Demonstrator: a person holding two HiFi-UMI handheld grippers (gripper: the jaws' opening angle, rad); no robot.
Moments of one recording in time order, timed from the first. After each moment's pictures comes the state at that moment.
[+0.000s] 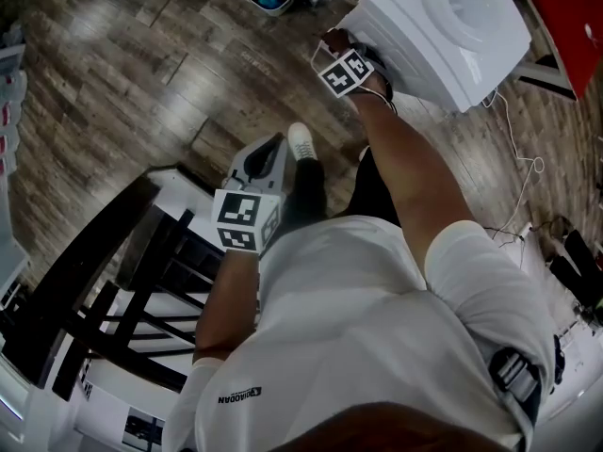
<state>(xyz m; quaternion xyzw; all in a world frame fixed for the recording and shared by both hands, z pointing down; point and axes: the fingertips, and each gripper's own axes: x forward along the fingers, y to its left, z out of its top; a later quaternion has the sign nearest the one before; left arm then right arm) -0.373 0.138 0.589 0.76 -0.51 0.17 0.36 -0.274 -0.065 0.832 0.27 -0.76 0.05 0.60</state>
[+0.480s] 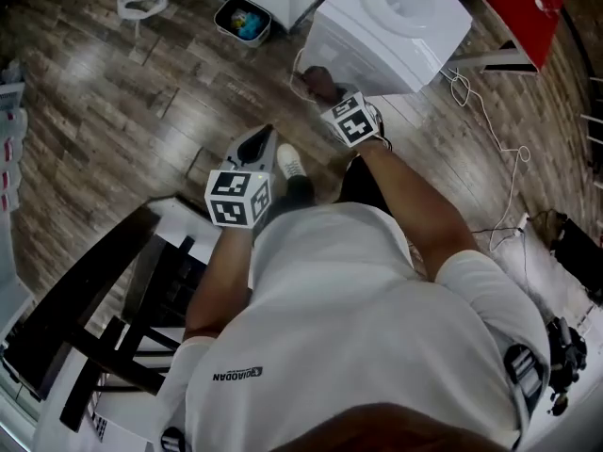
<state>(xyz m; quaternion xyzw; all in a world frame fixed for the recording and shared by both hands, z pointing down) -0.352 0.128 0.560 0.78 -0.49 0.15 0.35 -0.260 0.035 0.689 0.26 -0.85 0.17 0.42</state>
